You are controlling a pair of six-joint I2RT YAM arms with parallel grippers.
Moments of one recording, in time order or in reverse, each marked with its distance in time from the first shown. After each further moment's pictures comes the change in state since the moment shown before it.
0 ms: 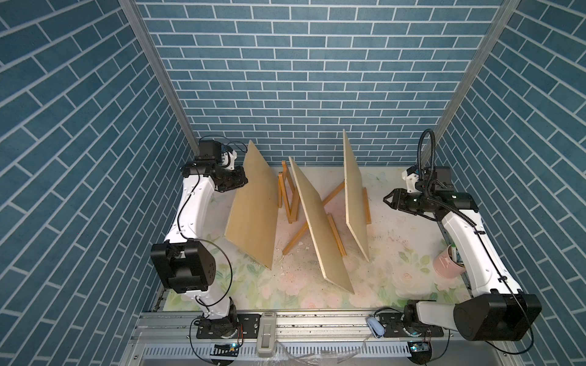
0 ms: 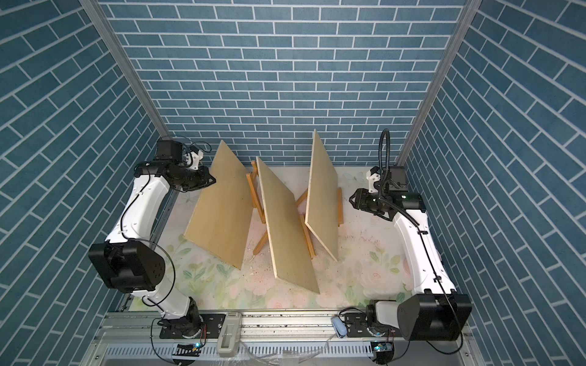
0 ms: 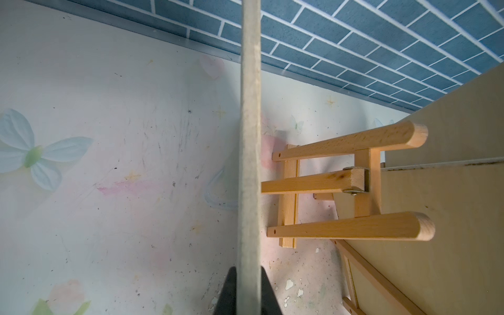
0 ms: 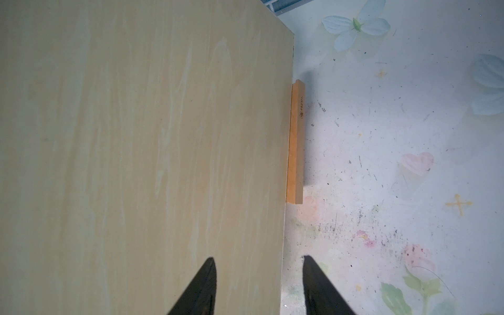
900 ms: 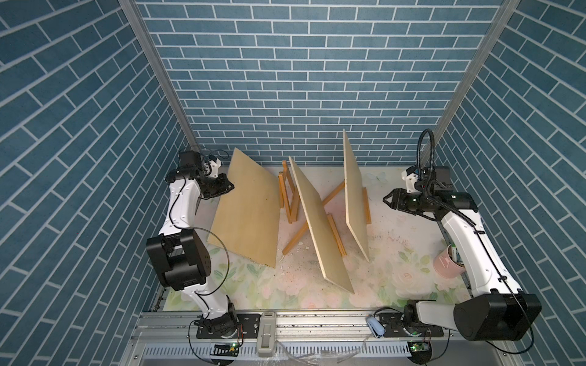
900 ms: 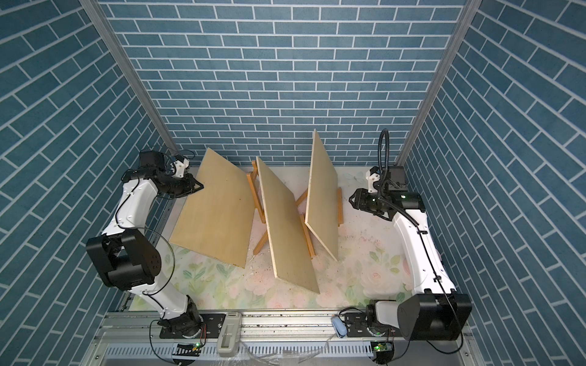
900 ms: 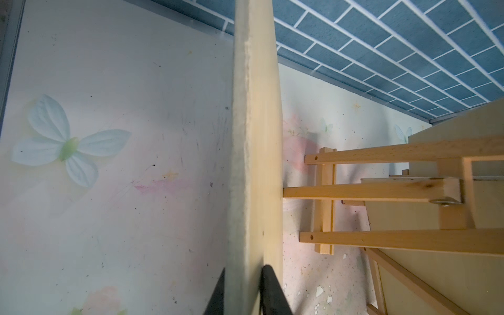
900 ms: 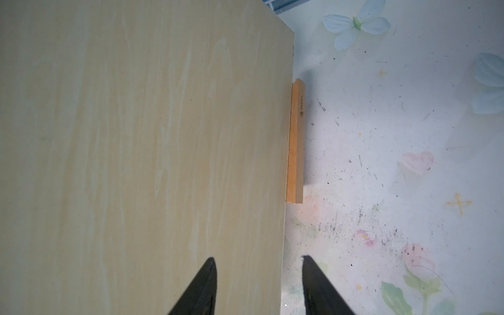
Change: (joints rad) left arm 0.193 0.073 -0.101 0.073 0.091 0.156; right arm 0.006 0.000 0.000 -0.002 0.010 0.008
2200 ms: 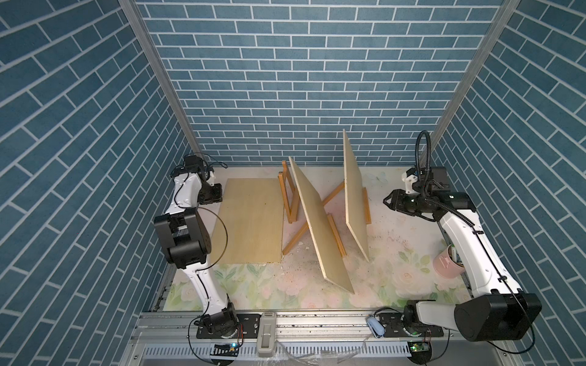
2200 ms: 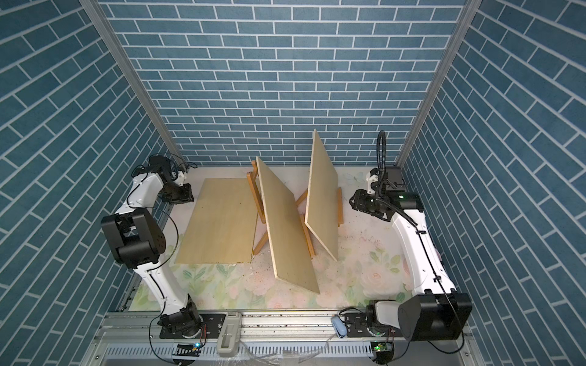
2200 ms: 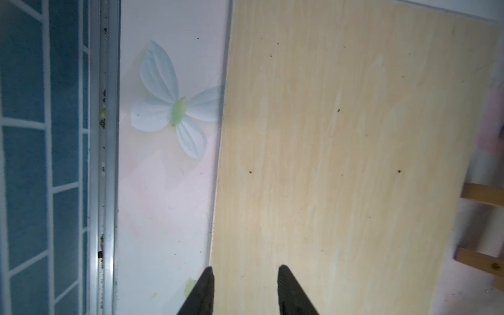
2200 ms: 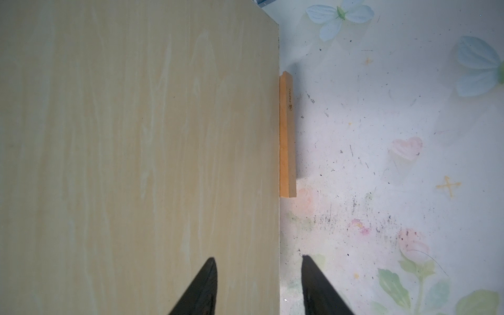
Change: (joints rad) left arm 0.032 0.216 0.133 -0.119 -0.335 0.138; right arm 0.026 0.000 0.000 -0.018 0.064 0.063
